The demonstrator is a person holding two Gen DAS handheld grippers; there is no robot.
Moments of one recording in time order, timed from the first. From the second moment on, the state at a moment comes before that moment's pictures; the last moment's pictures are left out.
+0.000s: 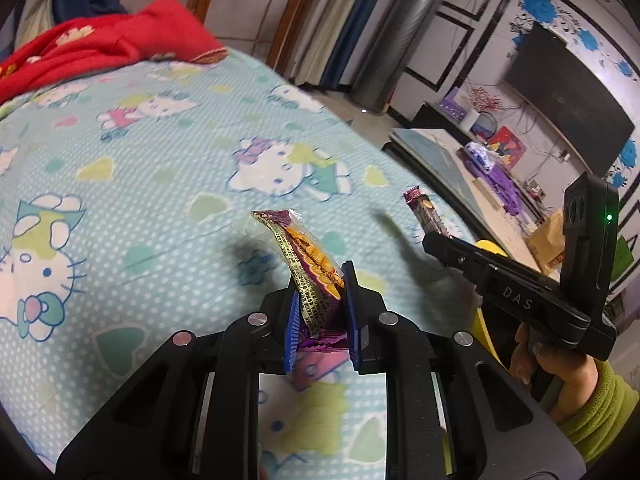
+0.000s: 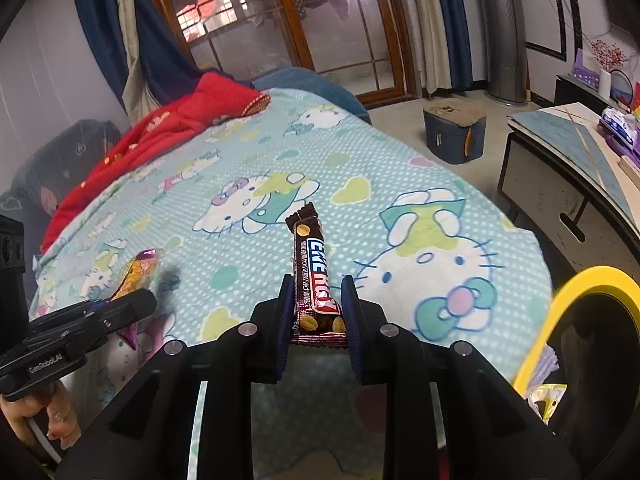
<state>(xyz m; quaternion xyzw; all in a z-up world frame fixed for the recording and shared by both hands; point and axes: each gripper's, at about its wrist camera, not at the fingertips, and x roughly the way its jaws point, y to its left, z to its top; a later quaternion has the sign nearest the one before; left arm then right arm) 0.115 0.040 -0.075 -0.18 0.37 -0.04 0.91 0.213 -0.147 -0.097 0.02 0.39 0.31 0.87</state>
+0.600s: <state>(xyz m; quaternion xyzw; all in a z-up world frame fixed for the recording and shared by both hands) 0.120 -0.022 -0.030 -0.14 0.33 -0.10 0.93 0.188 -0.232 -0.067 0.04 0.36 0.25 0.90</state>
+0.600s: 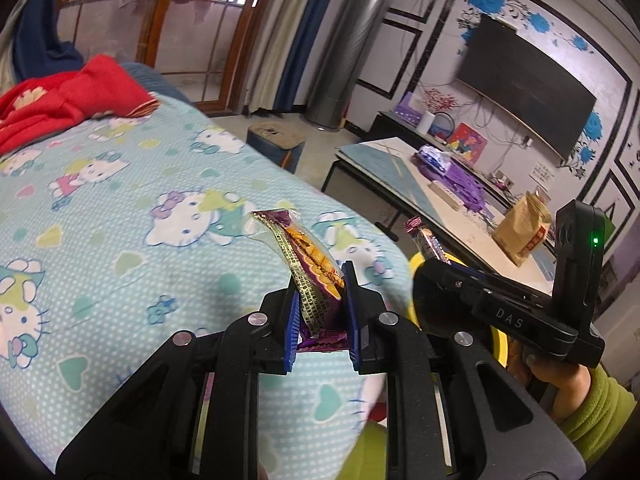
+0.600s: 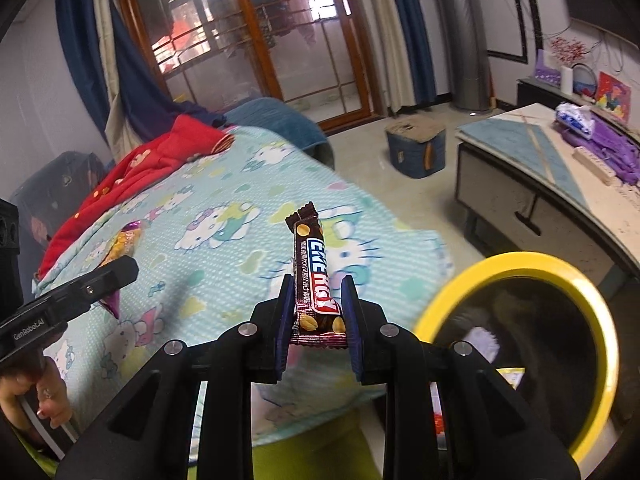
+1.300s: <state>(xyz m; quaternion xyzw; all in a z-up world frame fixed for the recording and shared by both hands) 0.124 -0.084 -0.015 -0.08 0.32 -0.16 0.93 0.157 -0.317 -0.056 0.07 0.34 0.18 0.92</state>
